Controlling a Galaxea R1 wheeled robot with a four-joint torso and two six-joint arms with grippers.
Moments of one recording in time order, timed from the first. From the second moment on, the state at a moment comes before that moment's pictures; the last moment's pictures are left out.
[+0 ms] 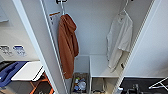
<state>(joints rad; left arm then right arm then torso) 0.77 1.92 -1.08 0.19 0.01 0.03 -0.63 2.02 -1.08 0.10 -0.06 -0.13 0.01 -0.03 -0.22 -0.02</state>
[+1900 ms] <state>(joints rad) 1.51 2.34 -1.79 0.25 -0.42 -0.07 -1.34 2.27 -1.74 0.14 -0.02 -0.04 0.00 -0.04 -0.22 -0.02</state>
